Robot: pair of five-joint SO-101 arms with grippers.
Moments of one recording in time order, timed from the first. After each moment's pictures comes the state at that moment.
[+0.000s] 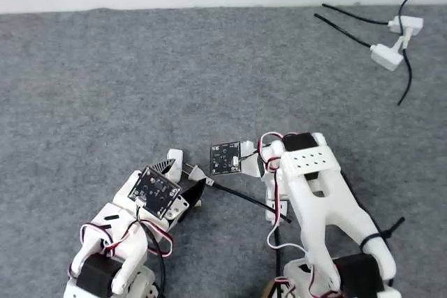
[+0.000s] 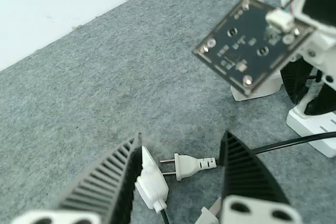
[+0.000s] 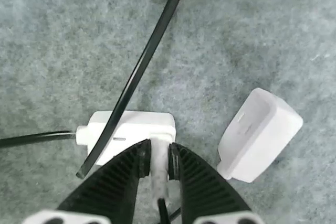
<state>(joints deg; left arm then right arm) 19.1 -103.3 83.0 62.7 -7.4 -15.3 -15.5 44.2 64.7 77.7</state>
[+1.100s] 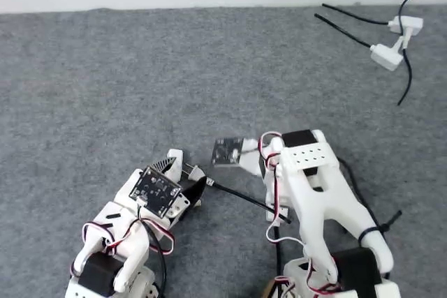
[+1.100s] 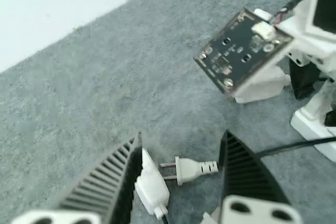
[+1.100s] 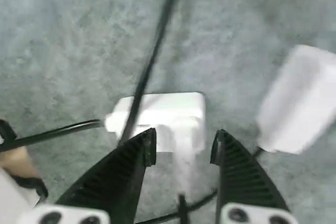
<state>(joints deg) 19.1 -103.3 84.9 59.8 -7.4 -15.2 -14.9 40.1 72.3 64.0</state>
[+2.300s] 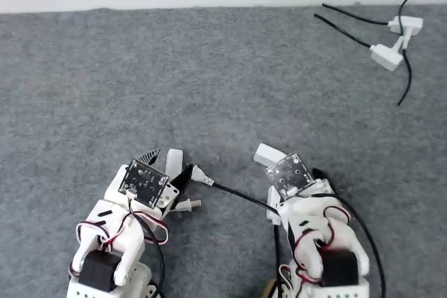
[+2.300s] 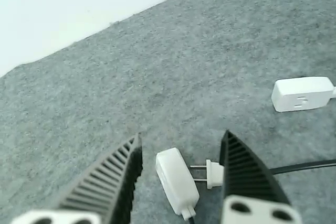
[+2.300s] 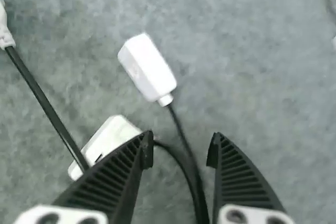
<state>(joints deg) 11.7 -103.3 86.9 56.3 -7.4 -6.7 -103.8 85.5 70.7 28.4</state>
